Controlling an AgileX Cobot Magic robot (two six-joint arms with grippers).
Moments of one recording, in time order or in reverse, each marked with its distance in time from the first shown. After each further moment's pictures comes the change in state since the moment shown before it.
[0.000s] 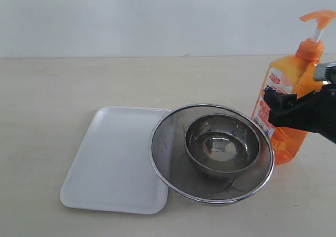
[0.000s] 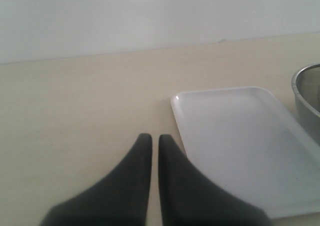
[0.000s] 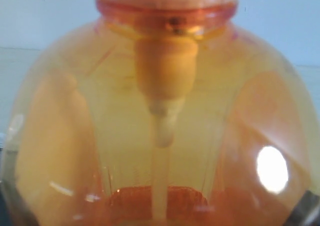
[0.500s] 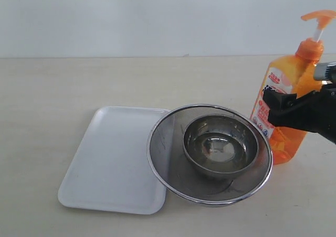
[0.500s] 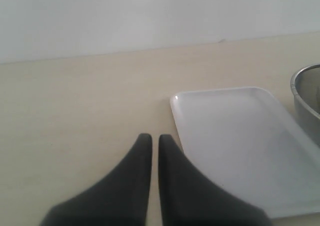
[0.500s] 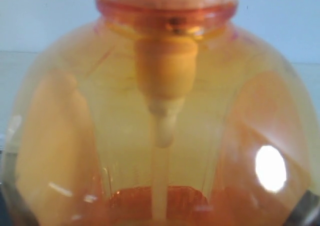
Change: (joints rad) left arm 0.000 0.000 0.000 0.000 0.000 0.000; right arm 0.000 0.000 0.000 -0.004 -0.003 0.015
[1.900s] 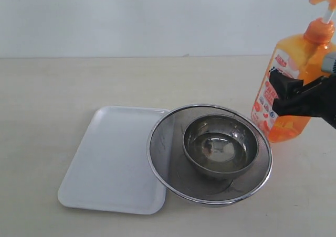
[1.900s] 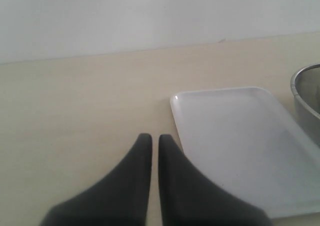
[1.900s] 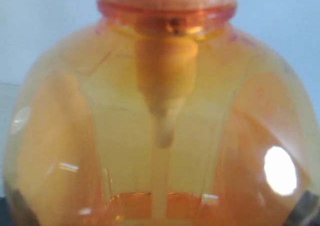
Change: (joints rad) left arm 0.000 0.000 0.000 0.000 0.000 0.000; right arm 0.000 -0.022 0.002 0.053 -0.152 -0.145
